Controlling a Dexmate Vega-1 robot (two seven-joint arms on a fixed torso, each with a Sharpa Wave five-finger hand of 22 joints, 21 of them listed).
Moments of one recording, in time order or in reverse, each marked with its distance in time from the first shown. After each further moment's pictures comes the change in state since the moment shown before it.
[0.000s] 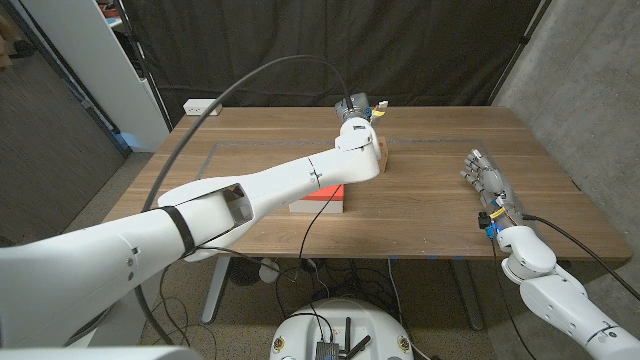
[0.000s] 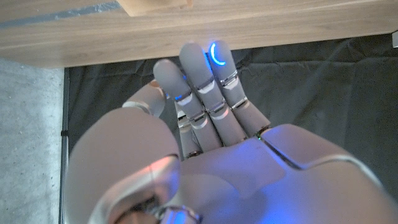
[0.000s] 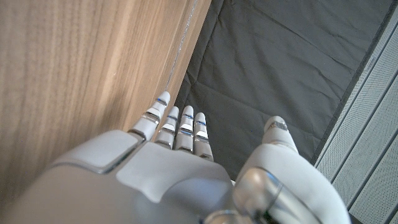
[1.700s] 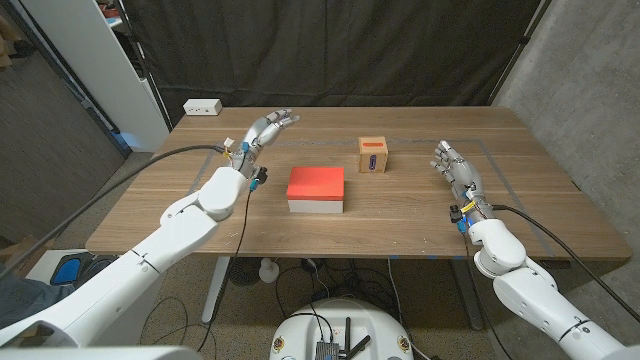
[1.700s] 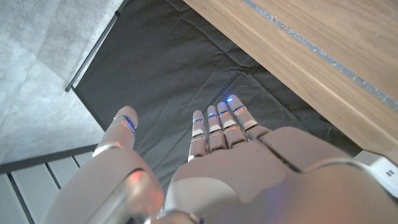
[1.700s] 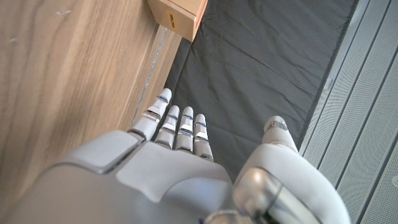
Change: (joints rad) left arm 0.825 0.559 -0.816 -0.314 -0.479 -1.172 -0.091; left_hand -0.454 -0.142 -0.101 0.000 -0.071 -0.633 0.044 -0.035 -0.217 -1.011 0.165 -0.774 -0.073 -0.951 0.200 -0.796 -0.080 -0.745 0.045 -0.592 -0.033; right arm 0.037 0.041 -0.092 -0.108 -0.100 -0.014 -0.020; right_hand 0.000 0.000 0.003 -0.003 0.000 -0.024 0.034 -0.005 0.000 -0.036 0.015 -0.006 -0.012 0.006 -0.039 -0.001 -0.005 0.044 -0.045 0.000 -0.002
